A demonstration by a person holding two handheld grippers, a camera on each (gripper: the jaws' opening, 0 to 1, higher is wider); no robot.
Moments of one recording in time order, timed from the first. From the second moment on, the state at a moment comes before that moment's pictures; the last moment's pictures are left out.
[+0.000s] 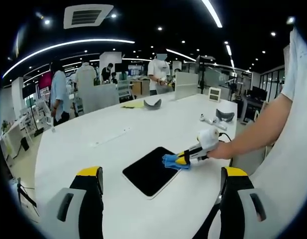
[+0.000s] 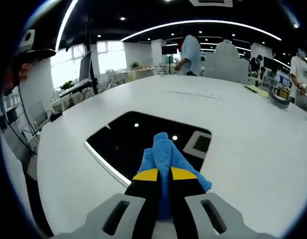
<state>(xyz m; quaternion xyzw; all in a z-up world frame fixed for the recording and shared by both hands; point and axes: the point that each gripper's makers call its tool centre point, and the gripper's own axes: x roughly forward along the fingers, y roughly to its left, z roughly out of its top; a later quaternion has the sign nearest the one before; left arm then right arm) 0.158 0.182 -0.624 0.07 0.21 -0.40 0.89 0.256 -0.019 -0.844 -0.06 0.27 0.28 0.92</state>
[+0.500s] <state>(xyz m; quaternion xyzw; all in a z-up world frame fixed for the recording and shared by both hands) 0.156 0.185 -0.620 0.07 0.20 -0.39 0.89 0.257 -0.024 -0.844 -0.04 0.26 0.26 0.93</state>
